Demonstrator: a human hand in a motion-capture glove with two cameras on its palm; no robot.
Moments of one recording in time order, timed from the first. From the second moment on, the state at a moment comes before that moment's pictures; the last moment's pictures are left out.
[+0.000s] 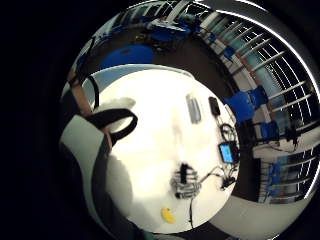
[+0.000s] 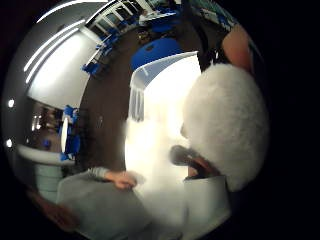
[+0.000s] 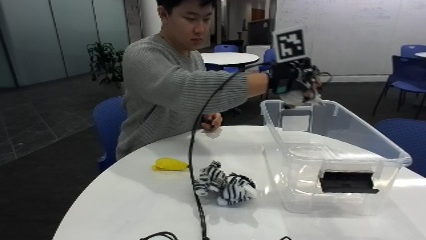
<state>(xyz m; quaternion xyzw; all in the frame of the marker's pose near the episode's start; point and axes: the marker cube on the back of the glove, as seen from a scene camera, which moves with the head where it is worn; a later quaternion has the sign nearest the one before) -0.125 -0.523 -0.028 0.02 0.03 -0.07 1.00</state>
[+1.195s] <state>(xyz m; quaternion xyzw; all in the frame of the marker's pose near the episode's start) 0.051 -0.373 -0.074 -0.06 0.12 -0.01 0.99</state>
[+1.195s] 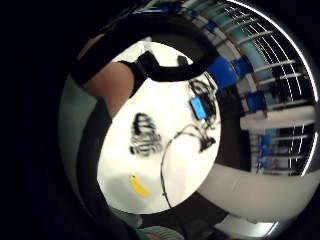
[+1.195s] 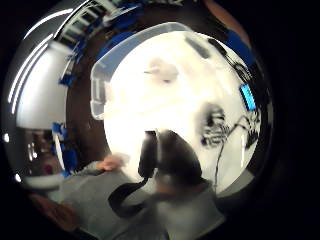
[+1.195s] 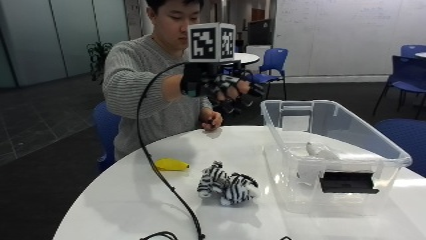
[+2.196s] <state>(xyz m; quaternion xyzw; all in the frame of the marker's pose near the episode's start) 0.116 -0.347 0.157 -0.17 0.08 0.15 0.97</state>
